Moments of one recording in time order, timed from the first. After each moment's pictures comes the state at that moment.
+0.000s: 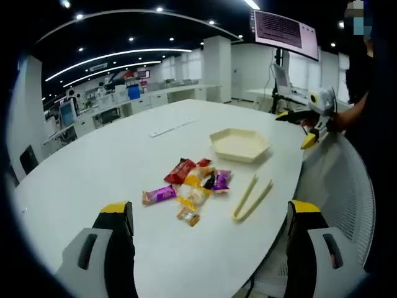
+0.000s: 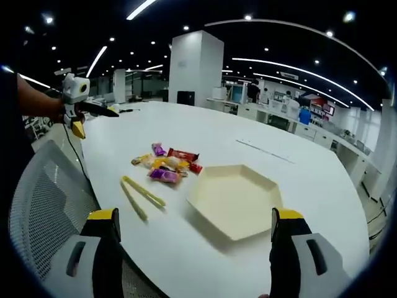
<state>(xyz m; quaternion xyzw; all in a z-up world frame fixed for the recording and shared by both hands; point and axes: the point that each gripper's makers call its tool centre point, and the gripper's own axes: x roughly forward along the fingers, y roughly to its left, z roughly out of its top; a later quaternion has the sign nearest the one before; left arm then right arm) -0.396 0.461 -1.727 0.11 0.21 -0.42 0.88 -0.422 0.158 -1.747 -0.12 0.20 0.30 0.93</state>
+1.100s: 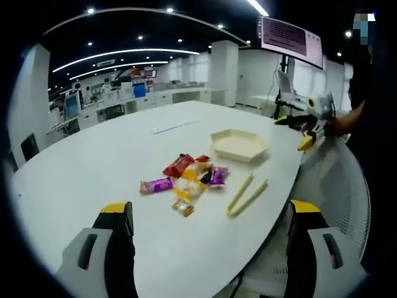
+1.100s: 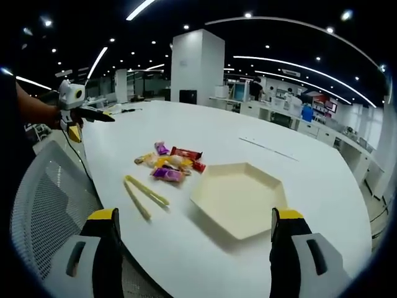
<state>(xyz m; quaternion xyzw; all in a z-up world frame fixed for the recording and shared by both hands) -0.413 0.469 -1.734 0.08 0.21 -0.40 0.89 -0.425 0.162 -1.750 -0.12 0.21 0.31 0.92</state>
